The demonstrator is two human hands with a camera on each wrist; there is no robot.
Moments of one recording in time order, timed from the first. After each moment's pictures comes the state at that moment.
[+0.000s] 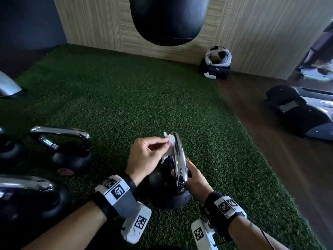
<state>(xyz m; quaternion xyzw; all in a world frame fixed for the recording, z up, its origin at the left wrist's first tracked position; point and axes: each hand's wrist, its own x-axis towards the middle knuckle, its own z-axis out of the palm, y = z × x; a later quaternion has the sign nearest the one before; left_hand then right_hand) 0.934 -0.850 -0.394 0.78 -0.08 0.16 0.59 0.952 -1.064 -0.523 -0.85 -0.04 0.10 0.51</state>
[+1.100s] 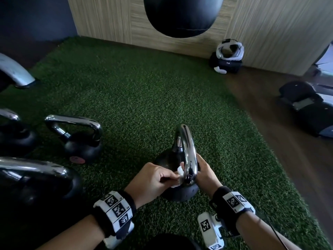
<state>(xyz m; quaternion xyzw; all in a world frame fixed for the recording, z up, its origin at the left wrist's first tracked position) 0.875 -0.835 -0.435 0.83 -0.23 0.00 0.51 0.937 -1.059 -0.499 -0.83 -0.06 0.09 0.55</state>
